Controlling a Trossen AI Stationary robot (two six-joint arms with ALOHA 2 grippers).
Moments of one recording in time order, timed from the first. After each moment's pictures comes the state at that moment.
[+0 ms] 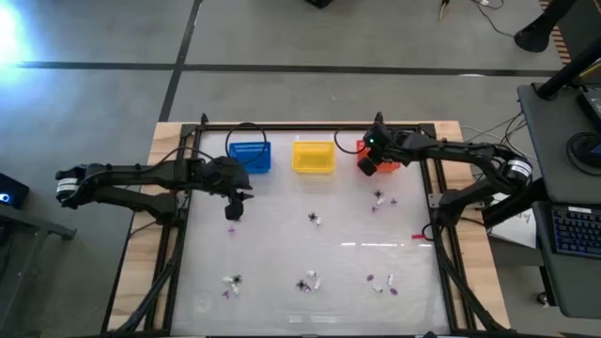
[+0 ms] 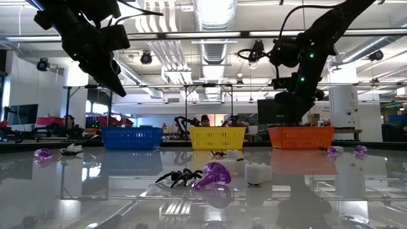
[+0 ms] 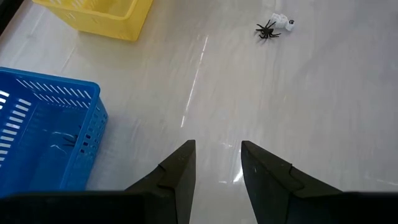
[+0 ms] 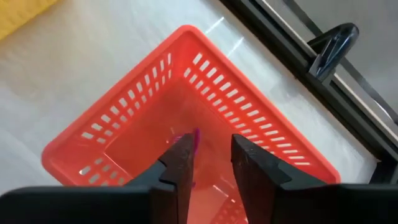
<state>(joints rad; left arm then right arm) 0.18 1.00 0.67 -0.54 -0.01 -0.04 -0.60 1.40 0.80 -0.48 0.32 0.10</state>
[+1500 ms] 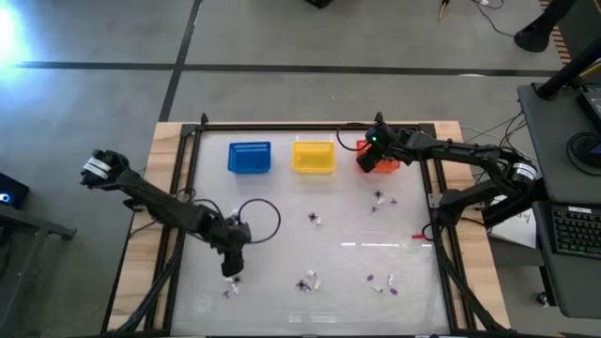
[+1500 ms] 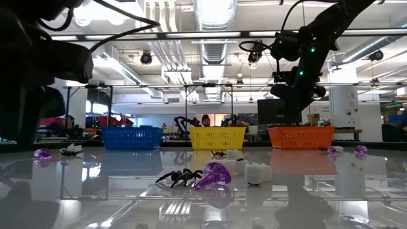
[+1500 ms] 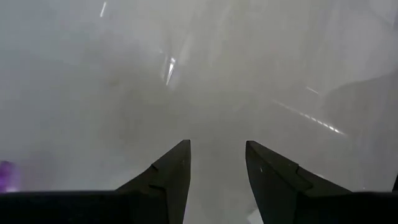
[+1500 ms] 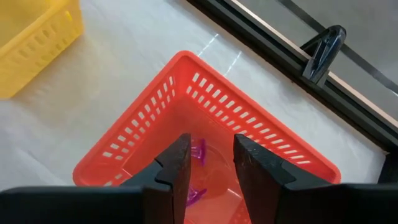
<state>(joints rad) -0.46 1.34 0.61 -0.41 0.09 -0.86 -0.60 1.36 0.81 -0.49 0.31 0.21</state>
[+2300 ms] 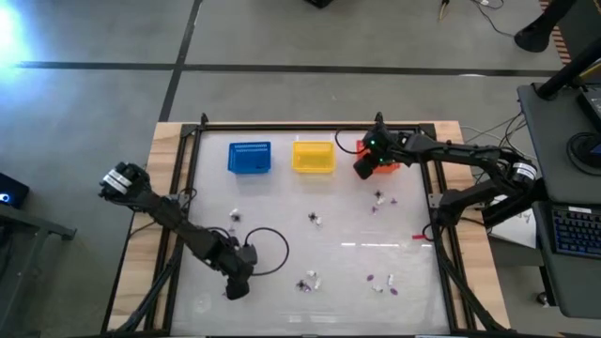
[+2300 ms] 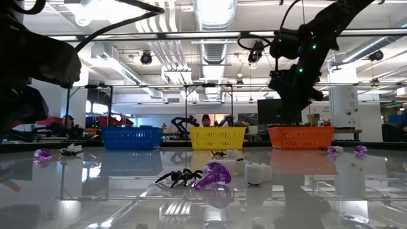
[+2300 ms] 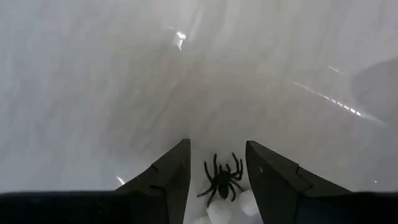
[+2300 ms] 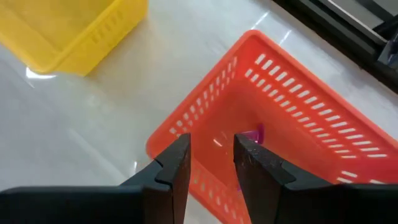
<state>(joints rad) -0.62 1.59 0.80 -0.45 0.08 -0.99 -0.56 1.36 0.81 -0.50 0.15 0.26</state>
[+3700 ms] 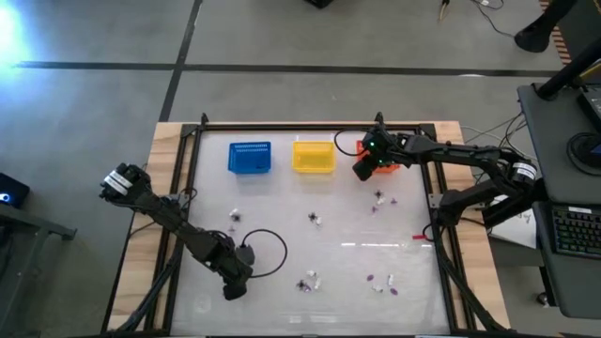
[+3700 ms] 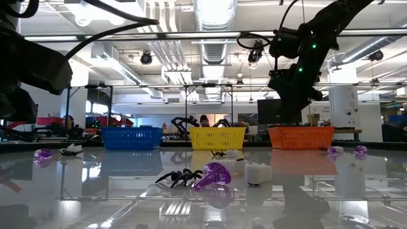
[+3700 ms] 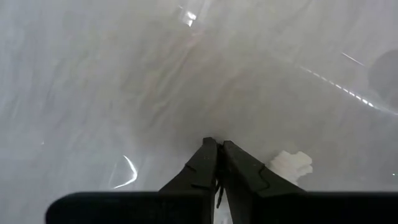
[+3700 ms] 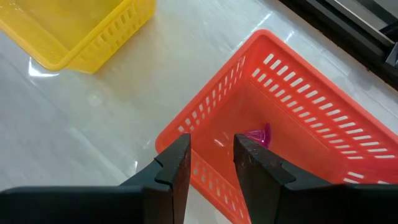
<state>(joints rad) -0.64 1.65 0.80 -0.51 0.12 -1.03 -0.54 1.36 0.81 -0.50 0.15 0.26</state>
